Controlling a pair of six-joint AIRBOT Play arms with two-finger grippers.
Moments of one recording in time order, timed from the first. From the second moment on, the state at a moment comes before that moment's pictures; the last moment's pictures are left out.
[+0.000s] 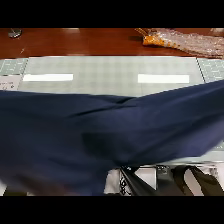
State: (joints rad) left arm 0.15 -0.59 1.78 1.05 -1.76 -1.61; right arm -0.33 -0.75 1.91 -1.22 1.79 1.49
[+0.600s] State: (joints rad) left arm 0.14 -0.98 1.20 0.91 -1.30 -1.36; right arm -0.29 -1.16 1.60 -1.22 1.47 1.43
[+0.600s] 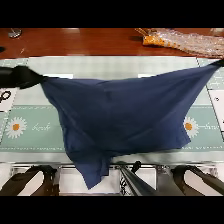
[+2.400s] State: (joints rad) left arm 0.02 -1.61 1.47 1.04 -1.06 -1.23; right arm -0.13 -1.70 1.64 -1.41 0.99 1.51
